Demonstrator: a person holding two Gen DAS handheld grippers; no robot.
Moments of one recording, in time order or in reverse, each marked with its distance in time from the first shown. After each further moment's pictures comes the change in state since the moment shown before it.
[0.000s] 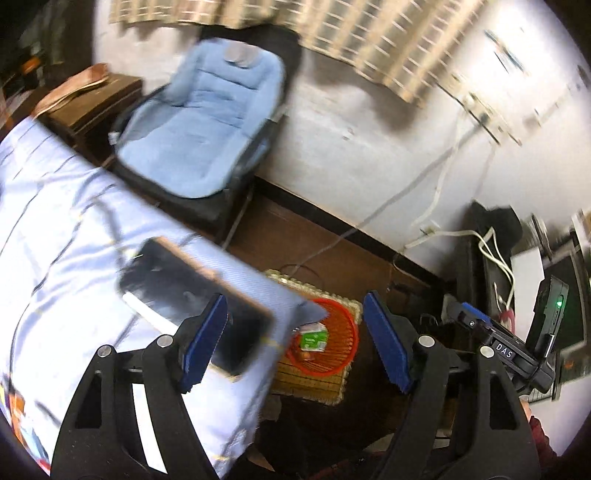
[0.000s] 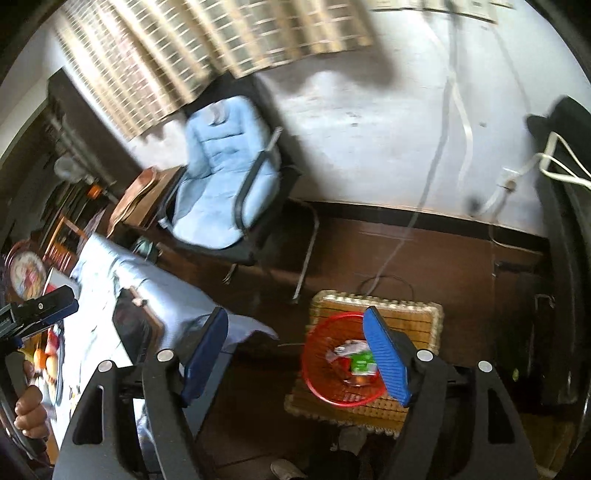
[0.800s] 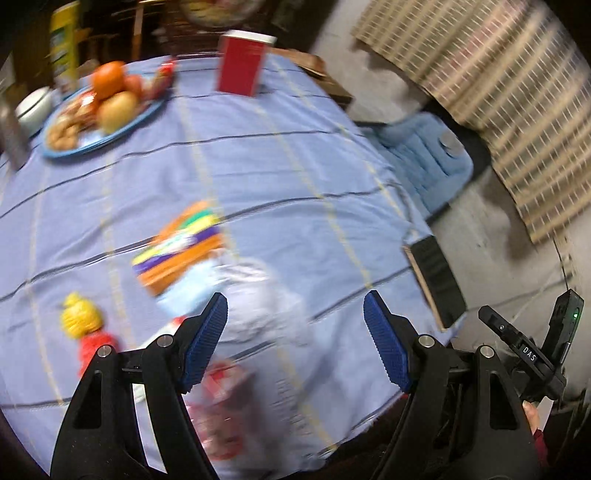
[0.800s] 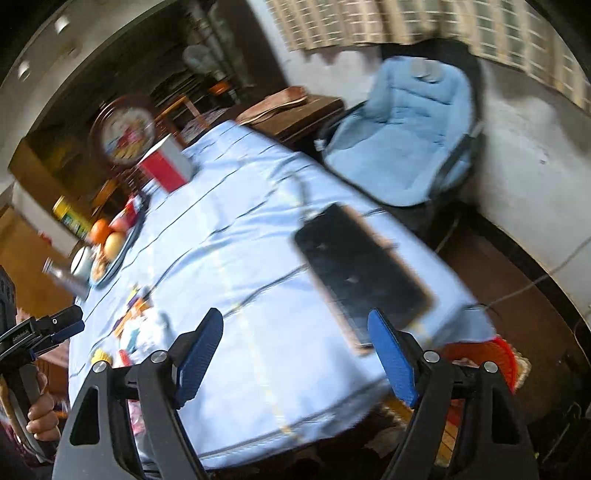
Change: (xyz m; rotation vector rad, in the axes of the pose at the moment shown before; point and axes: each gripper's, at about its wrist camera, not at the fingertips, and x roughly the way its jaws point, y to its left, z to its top) left arm -0.197 0.225 -0.192 -0.602 -0.203 0.314; right arm 0.039 0.275 -0.075 -0.470 0.192 0.309
